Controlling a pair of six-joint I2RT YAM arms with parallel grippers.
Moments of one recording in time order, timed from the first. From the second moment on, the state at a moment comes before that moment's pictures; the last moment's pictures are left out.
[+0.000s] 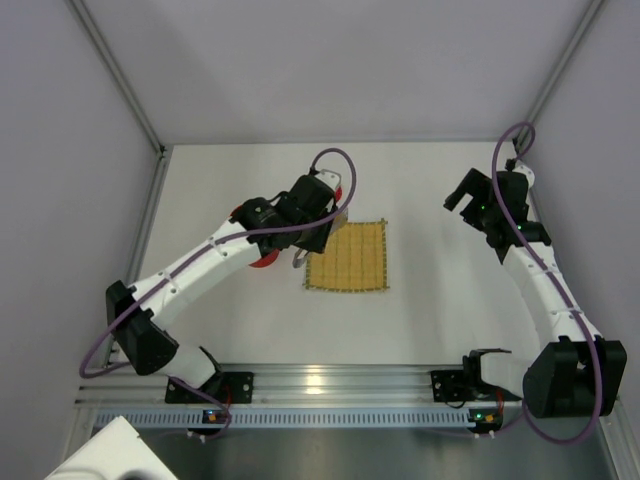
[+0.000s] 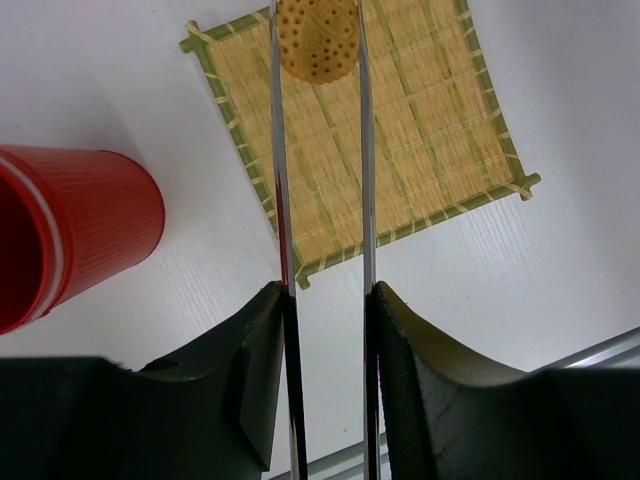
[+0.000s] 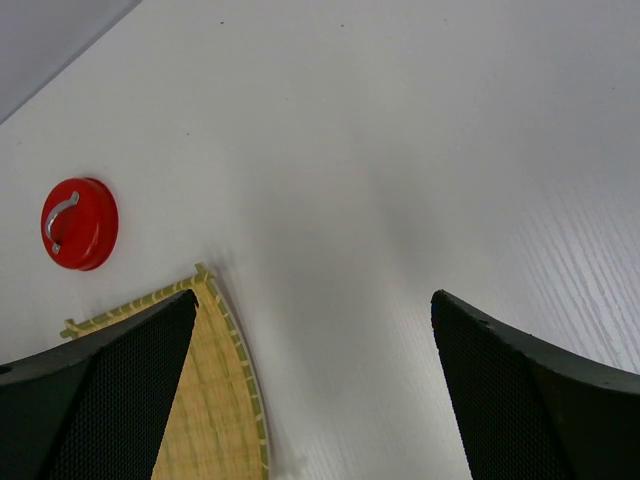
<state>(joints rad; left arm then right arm) -0.84 1.52 1.51 -0.87 -0.23 -0.34 0.02 1.17 0.97 -0.38 0.08 0.56</state>
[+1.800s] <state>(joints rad) -0.68 1.19 1.45 -1.18 -0.46 -0.42 0.02 1.17 0.97 -0.38 0.06 0.56</state>
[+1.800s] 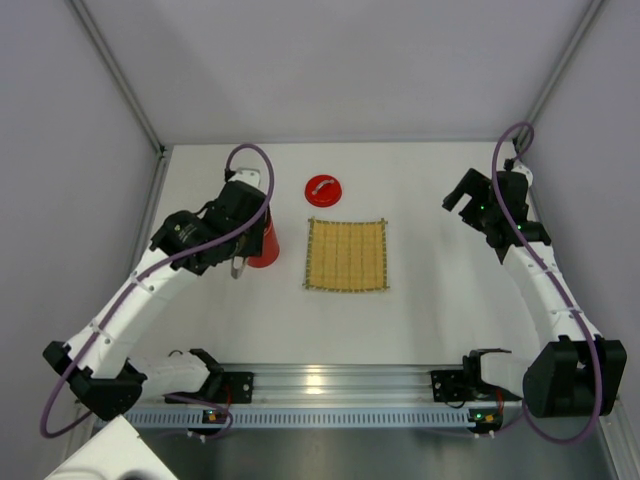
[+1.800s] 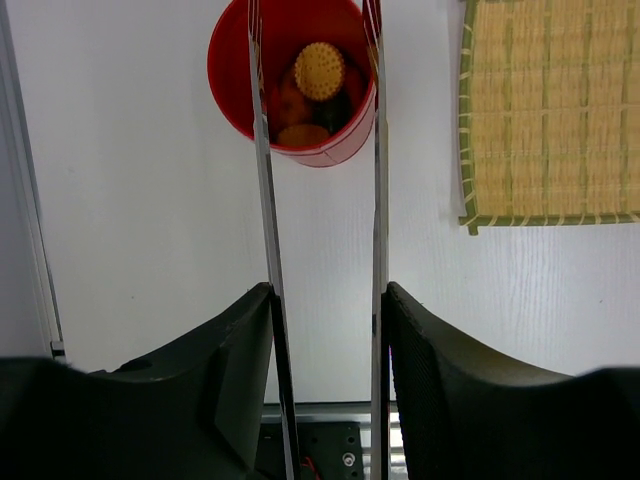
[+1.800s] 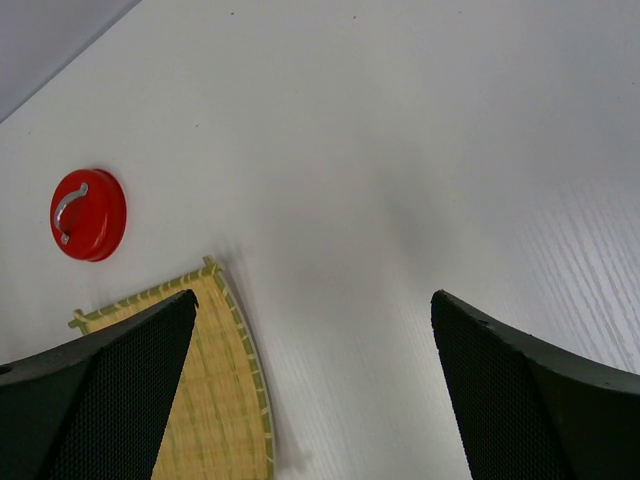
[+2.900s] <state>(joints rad) -0.96 2.37 2.06 -0.28 -0.12 -0.31 0.02 0.85 1.14 -0.54 0.27 0.53</state>
